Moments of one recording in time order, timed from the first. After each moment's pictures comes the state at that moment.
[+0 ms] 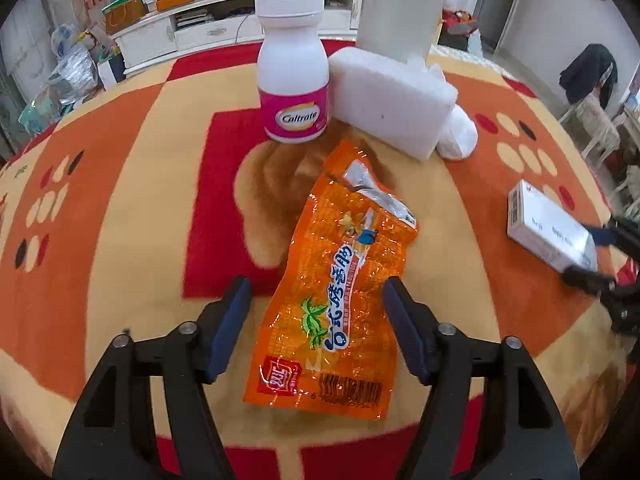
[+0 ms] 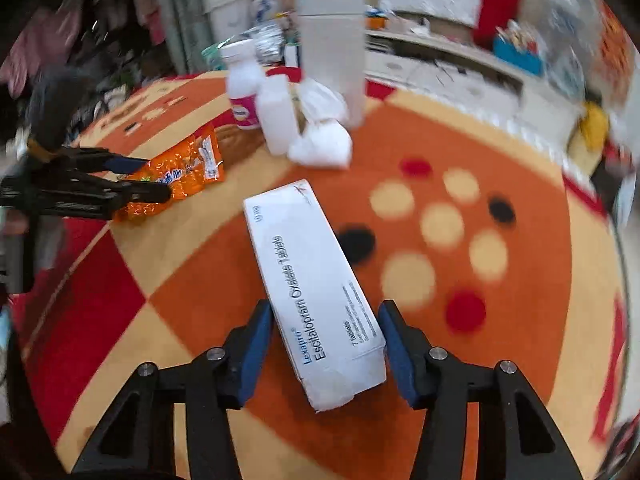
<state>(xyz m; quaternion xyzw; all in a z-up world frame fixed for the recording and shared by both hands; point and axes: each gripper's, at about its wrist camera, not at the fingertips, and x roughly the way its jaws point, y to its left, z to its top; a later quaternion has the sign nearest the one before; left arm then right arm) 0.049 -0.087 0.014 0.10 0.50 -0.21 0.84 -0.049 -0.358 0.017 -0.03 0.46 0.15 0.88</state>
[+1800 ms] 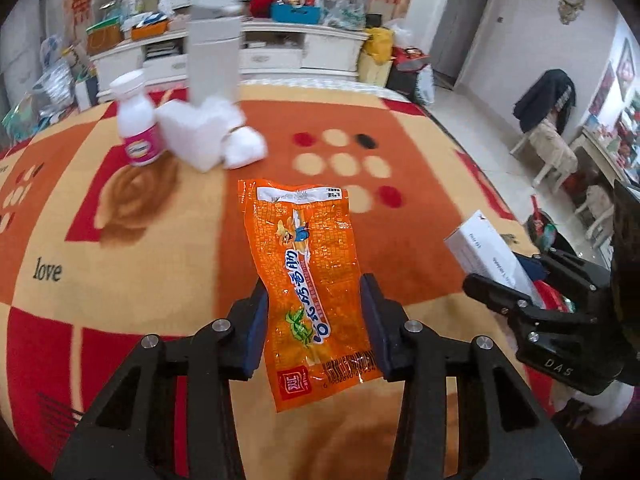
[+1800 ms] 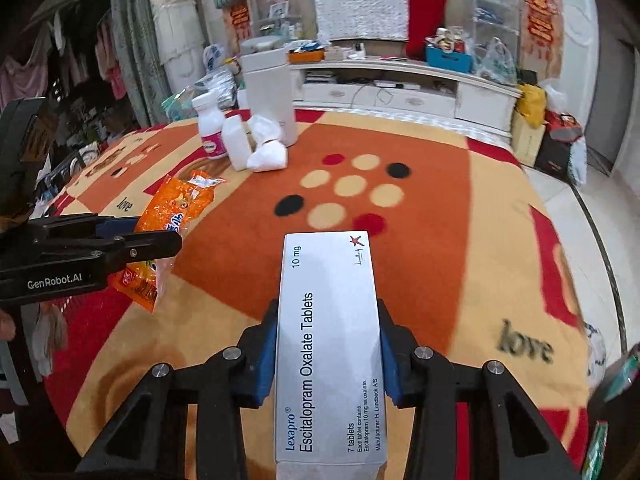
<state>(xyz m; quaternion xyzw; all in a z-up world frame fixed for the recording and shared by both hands) -0.093 -0.212 0.065 0.05 0.44 -0.27 0.86 -0.157 -0.404 0.048 0.01 0.40 0.06 0.92</state>
